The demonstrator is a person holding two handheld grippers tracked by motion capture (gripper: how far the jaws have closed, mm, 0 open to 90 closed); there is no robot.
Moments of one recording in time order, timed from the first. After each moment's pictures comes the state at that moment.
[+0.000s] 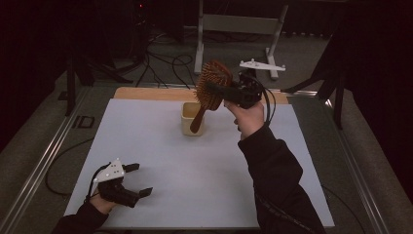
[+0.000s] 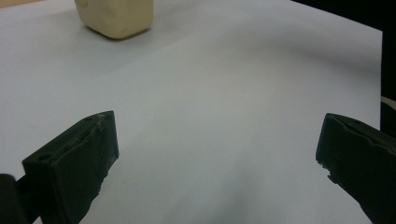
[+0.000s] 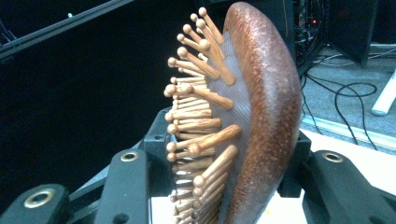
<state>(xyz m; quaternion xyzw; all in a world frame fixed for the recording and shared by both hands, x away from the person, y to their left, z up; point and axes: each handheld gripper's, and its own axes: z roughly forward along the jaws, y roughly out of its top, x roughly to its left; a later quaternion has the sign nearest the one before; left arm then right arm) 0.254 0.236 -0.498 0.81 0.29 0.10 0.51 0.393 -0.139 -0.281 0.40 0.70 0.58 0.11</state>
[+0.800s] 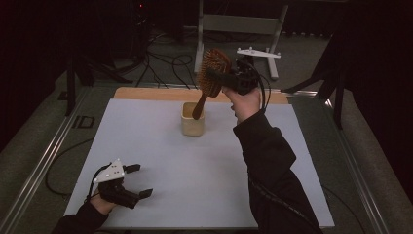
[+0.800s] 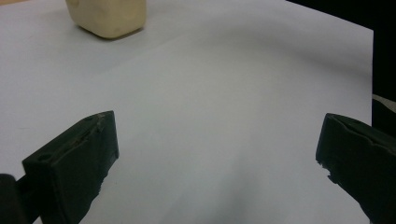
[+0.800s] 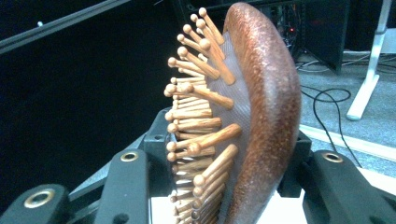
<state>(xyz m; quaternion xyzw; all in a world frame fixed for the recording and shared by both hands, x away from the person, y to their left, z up) 0.253 0.236 -0.498 0.81 0.28 0.09 0.51 0.431 -0.135 -0.276 0.42 0.69 0.58 0.14</state>
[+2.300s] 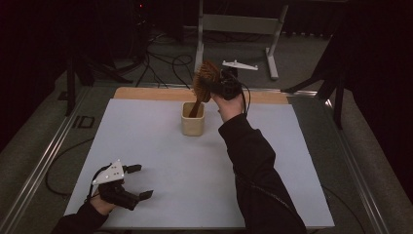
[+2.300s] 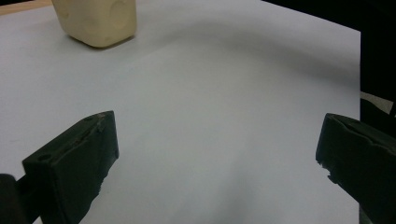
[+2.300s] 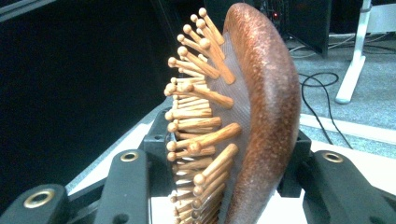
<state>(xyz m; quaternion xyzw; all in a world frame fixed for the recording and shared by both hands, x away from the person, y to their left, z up) 0.250 0.234 -0.495 0.81 0.27 0.09 0.52 0.480 -0.112 -0.350 0.45 0.68 0.56 0.14</state>
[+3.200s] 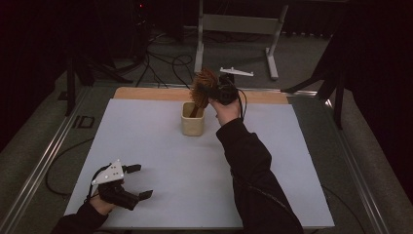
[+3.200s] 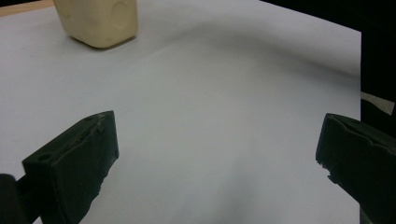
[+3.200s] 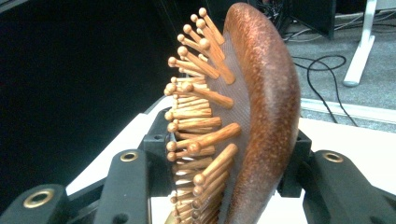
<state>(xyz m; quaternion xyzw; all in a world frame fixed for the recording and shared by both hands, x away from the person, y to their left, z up) 0.250 0.235 -0.495 0.81 0.27 0.09 0.52 0.487 -0.108 -0.378 0.47 0.68 0.55 0.12</state>
